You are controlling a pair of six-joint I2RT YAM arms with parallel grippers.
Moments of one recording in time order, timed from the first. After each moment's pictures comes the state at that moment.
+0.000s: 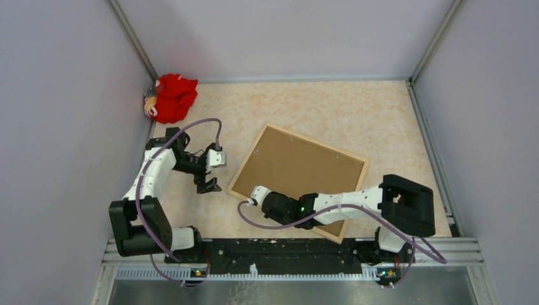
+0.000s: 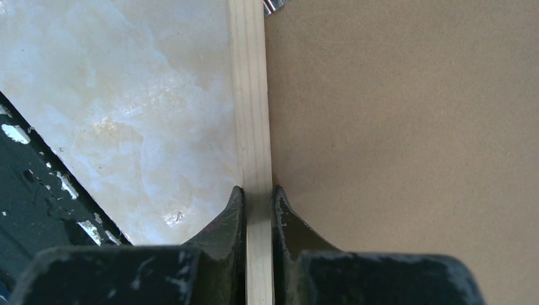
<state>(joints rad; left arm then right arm) 0.10 1.33 0.97 -1.15 0.85 1.57 1.34 1.62 0.87 -0.24 0.32 0.10</state>
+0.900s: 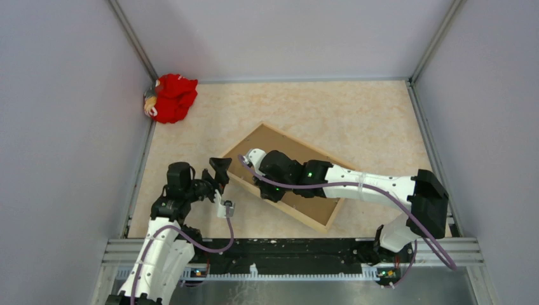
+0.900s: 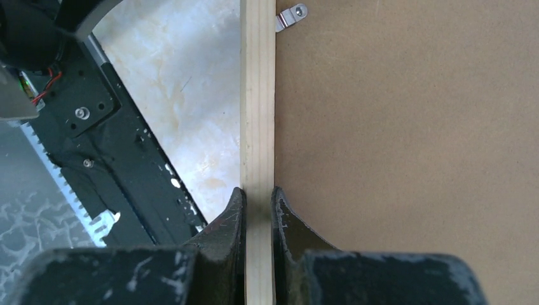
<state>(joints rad) -0.09 0.61 0.42 -0.50 0.76 1.90 1.19 1.53 1.21 -0.47 0.04 0.17</state>
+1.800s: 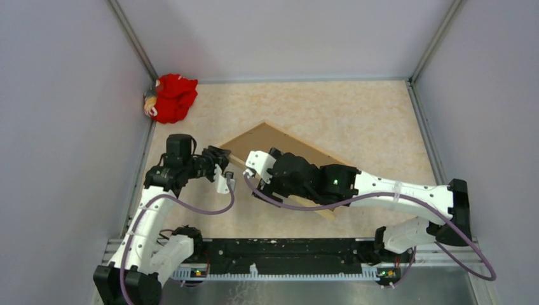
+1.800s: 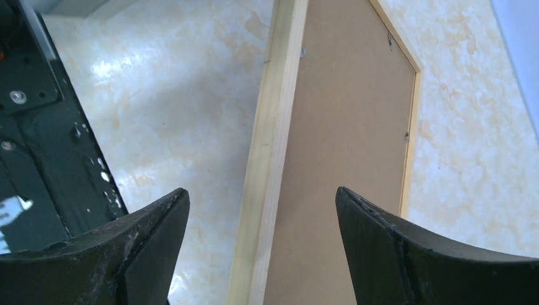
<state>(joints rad) -0.15 0.89 0.82 -0.69 0.72 1.75 1.28 1.35 1.28 -0.55 0.27 -0.14</state>
